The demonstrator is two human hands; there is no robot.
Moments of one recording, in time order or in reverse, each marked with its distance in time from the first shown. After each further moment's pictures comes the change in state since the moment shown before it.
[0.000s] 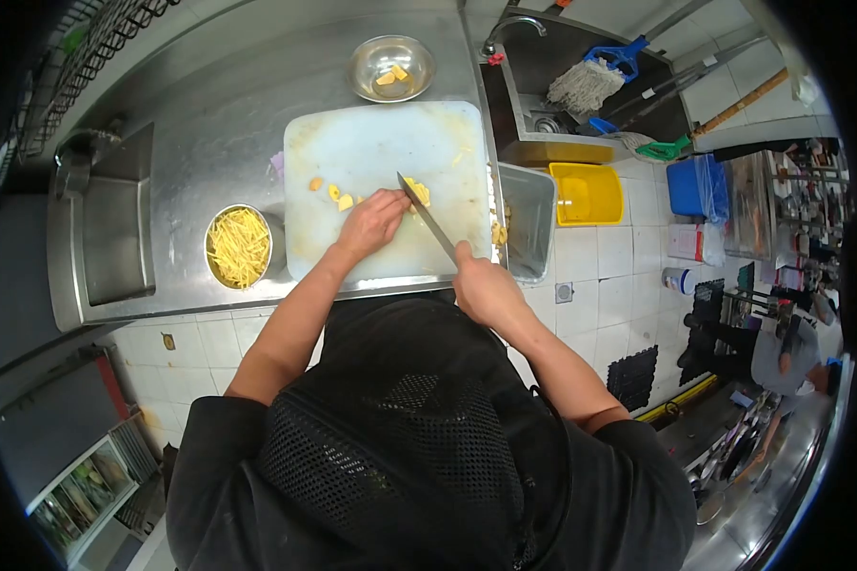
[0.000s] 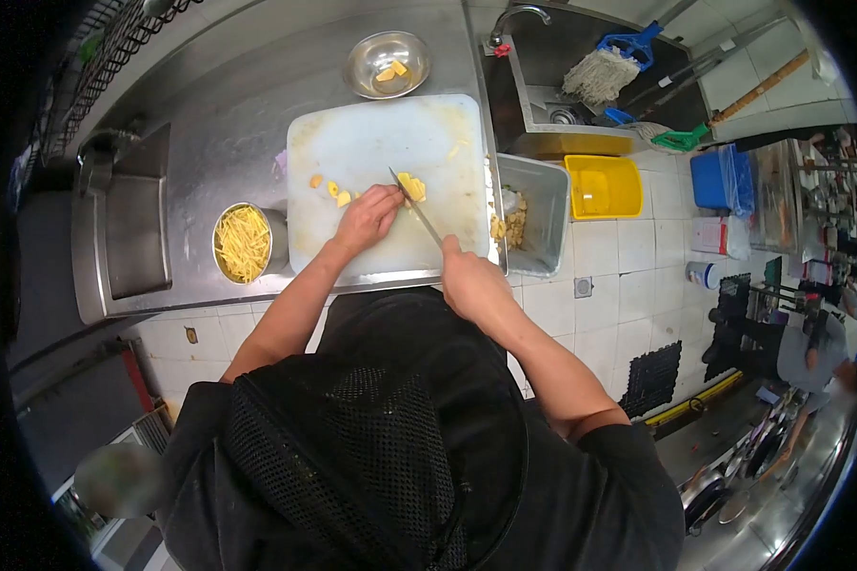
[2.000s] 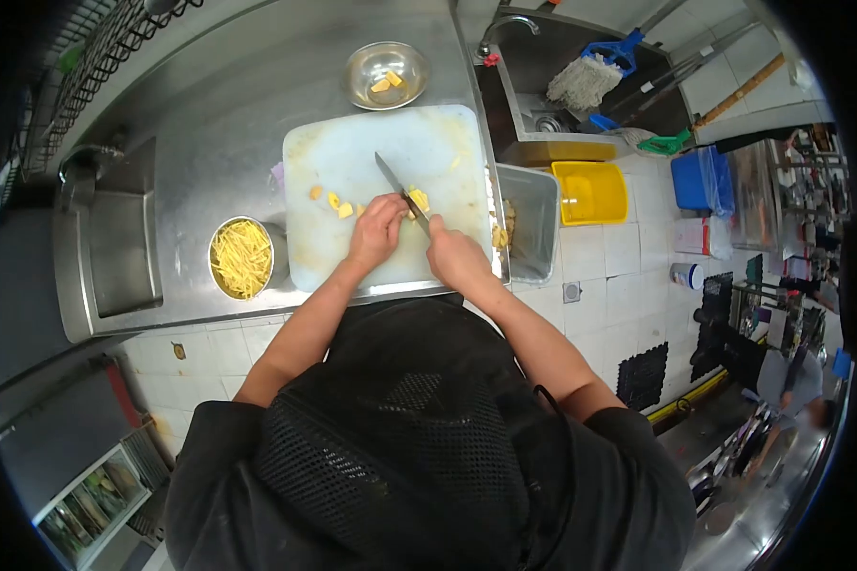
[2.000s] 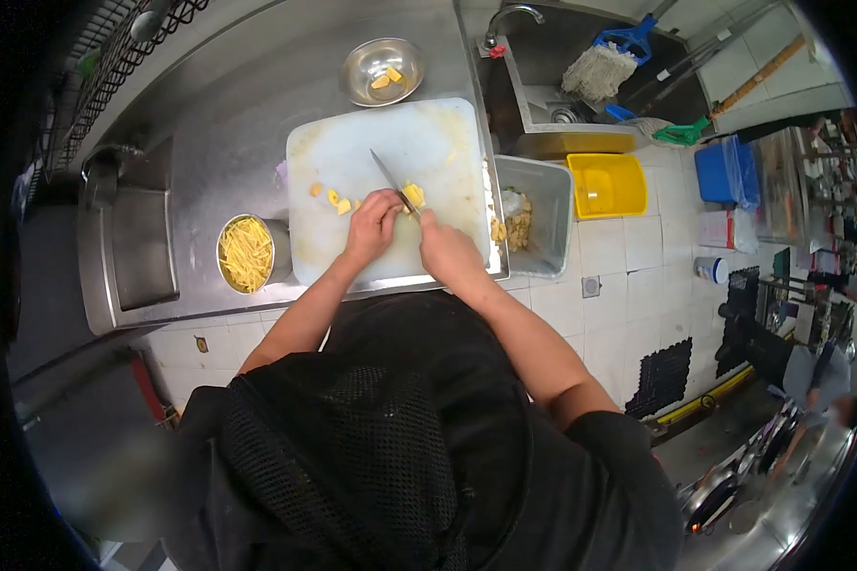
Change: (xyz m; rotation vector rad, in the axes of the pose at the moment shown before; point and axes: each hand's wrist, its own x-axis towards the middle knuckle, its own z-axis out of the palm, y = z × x) left_hand 0.000 0.013 0.015 -0.132 0.150 -0.243; right_hand 0.067 0.003 0.036 0.045 0.151 -0.032
